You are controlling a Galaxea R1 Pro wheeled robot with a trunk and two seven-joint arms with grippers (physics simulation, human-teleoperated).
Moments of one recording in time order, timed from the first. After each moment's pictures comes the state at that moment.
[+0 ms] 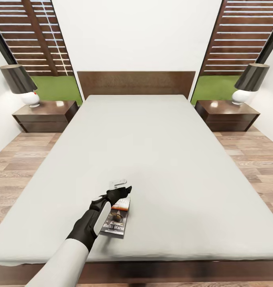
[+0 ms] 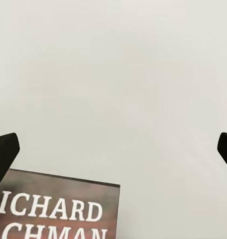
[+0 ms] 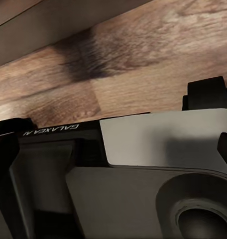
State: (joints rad) left arm -0.68 -0.17 -0.11 -0.85 0.29 0.34 0.00; right arm -0.41 -0.14 -0.27 0.08 -0.03 0.01 0.51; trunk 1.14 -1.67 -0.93
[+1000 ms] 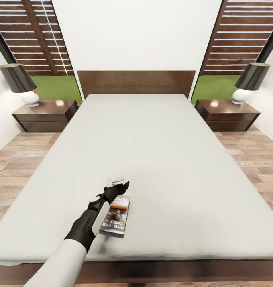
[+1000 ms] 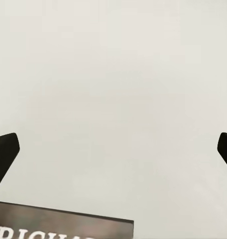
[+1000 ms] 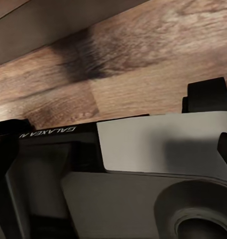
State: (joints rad) left arm -0.68 -0.16 -0.11 -0.87 0.29 0.23 0.00; right arm -0.41 -0.14 -0.27 0.08 -0.03 0.01 0.51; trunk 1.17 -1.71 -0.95
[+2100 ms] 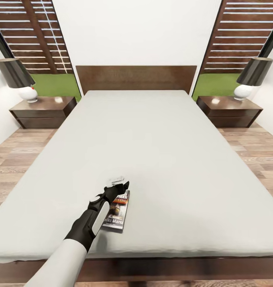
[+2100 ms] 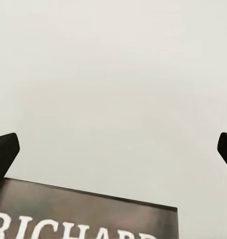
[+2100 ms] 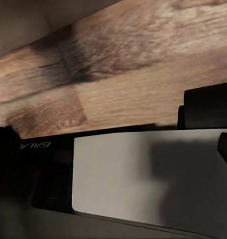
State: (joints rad) left arm -0.68 -0.16 -0.11 -0.87 0.29 0.23 0.00; right arm -0.41 -0.14 -0.27 0.08 -0.03 0.01 0.51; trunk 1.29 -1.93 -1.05
